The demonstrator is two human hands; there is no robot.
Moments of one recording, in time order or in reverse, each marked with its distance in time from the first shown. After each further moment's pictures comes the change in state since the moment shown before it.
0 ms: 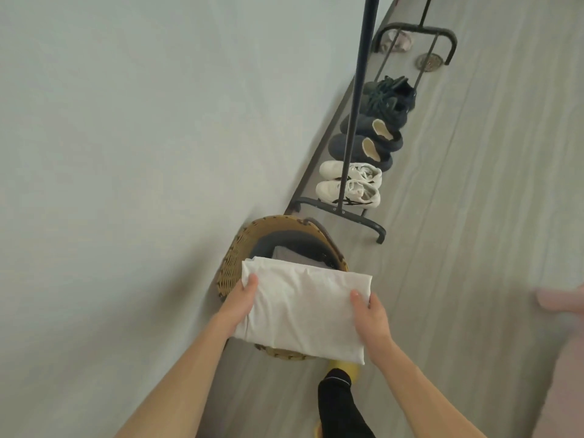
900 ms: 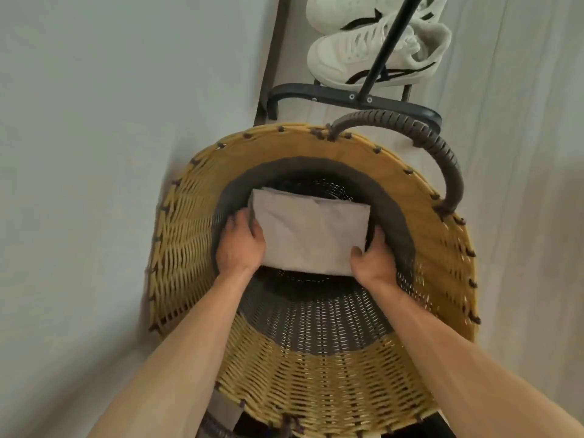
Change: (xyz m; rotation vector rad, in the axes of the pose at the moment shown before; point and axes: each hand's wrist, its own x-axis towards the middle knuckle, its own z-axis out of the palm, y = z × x) left_hand 0.408 -0.101 0.037 0.724 0.176 0.302; right_hand 0.330 0.172 0.178 -0.519 0.255 0.101
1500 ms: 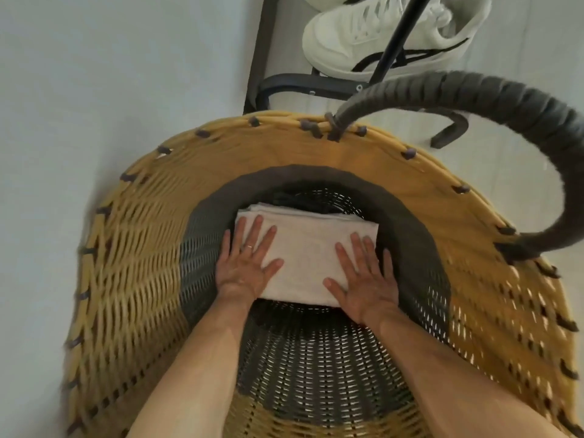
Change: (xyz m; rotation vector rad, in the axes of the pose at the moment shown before) left_hand 0.076 -0.039 0.079 0.901 -0.274 0.299; right_hand 0.069 0.040 0.065 -0.964 -0.271 -0.359
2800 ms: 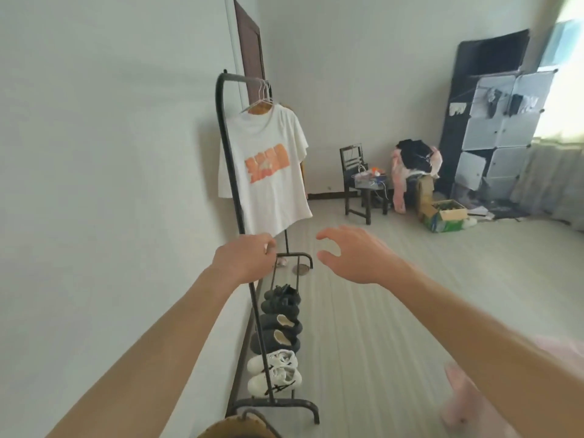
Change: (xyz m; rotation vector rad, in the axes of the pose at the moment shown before) left_hand -0.814 0.107 -0.697 -0.299 0.939 0.217; right_hand -0.910 0.219 -0.556 0.270 1.086 -0.220
